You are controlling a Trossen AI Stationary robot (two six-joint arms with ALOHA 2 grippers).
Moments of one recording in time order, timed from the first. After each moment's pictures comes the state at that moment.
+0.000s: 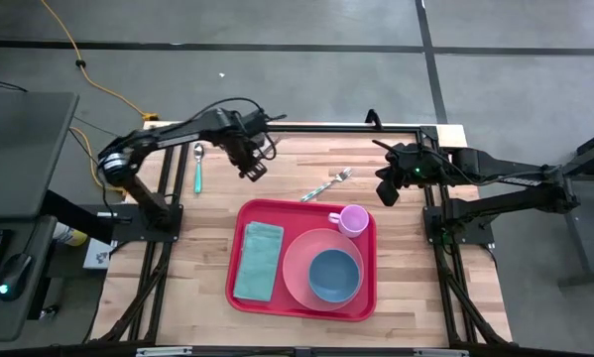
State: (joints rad) left arm 0.52 1.60 1.34 -1.11 0.05 -0.22; right arm -0.15 0.92 0.97 -0.86 0.23 0.46
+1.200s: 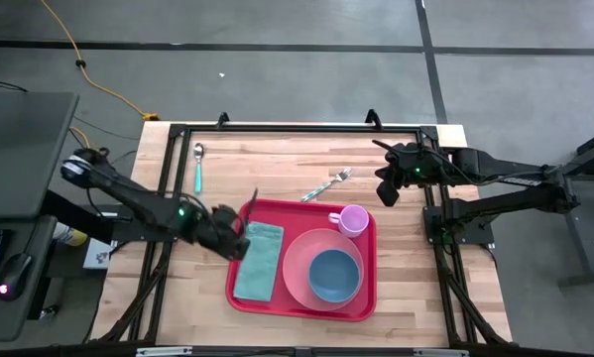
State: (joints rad) left arm -0.43 1.24 0.90 -0.82 -0.24 -1.52; right arm -0.15 0.92 0.97 -0.85 0.24 0.44
